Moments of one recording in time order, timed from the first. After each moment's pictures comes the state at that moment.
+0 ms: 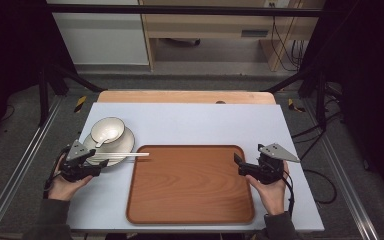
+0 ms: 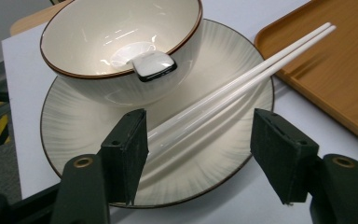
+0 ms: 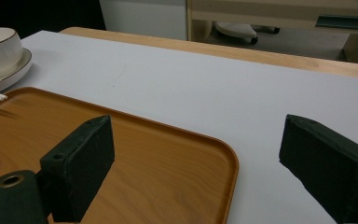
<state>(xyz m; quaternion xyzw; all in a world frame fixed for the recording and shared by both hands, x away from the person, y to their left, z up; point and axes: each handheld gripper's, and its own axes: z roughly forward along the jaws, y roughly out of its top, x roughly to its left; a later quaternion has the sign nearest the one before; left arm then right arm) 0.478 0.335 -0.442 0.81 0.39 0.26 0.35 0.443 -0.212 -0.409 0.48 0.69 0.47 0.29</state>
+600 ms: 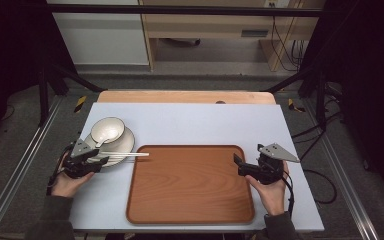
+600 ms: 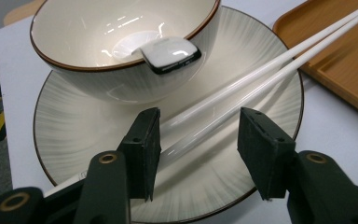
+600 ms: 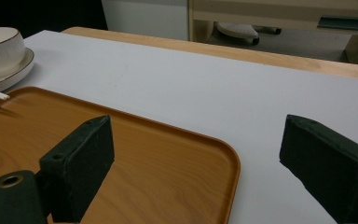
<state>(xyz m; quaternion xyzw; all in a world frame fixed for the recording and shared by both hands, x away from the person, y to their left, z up) 0.491 0.337 -0.453 0.82 0.40 0.26 0.33 0.442 -0.211 -0.408 0.47 0.69 0.47 0.29</state>
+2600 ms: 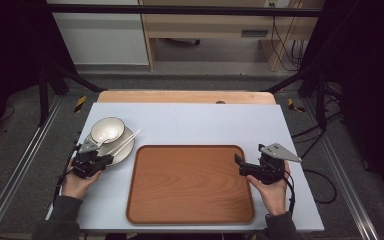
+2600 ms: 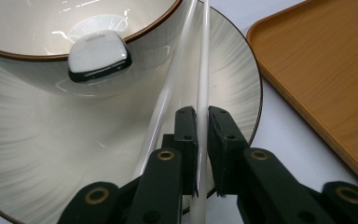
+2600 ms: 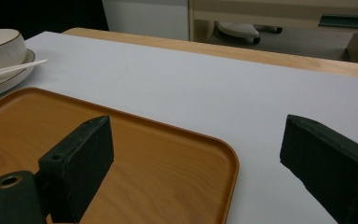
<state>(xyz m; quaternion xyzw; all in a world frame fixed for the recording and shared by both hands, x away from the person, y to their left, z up) 0.492 0.314 -0.453 0.80 0.45 0.20 0.35 0.442 -0.214 -0.407 0.47 0.69 0.47 0.28</state>
